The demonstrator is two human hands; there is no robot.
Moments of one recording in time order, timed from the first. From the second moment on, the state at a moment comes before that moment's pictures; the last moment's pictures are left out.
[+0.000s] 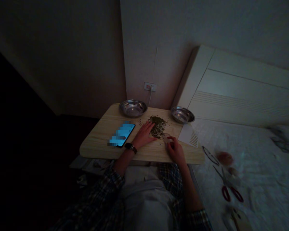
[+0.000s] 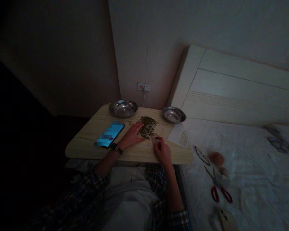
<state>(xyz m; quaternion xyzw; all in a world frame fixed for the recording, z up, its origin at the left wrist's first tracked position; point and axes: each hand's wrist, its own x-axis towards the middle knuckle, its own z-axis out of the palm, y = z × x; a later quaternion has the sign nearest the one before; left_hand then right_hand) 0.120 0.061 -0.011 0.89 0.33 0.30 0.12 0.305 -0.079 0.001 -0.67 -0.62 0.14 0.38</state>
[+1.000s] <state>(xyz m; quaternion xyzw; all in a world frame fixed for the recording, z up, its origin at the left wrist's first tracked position) 0.121 0.063 -0.014 0.89 0.33 0.30 0.11 0.306 -0.078 0.002 -0.67 -0.62 0.14 0.38</state>
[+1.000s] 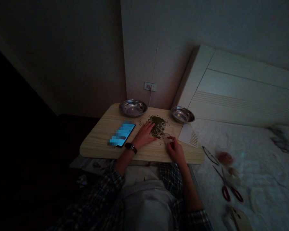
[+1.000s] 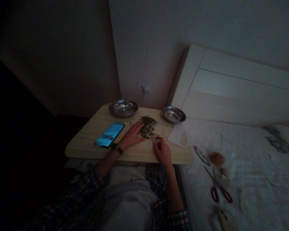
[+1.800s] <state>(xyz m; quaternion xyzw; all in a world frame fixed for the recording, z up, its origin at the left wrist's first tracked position) 0.120 0.060 -0.011 0.89 0.33 0.29 0.12 0.305 -0.079 0.004 -0.67 -0.62 0.14 0.38</state>
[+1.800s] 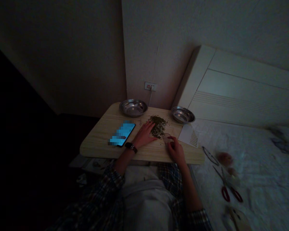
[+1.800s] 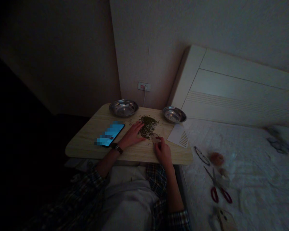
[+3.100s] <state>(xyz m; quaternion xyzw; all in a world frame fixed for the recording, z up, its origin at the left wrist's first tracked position) 0.120 0.060 -0.010 0.88 0.33 0.32 0.13 0.305 -0.079 0.003 -0.67 -0.62 0.14 0.38</state>
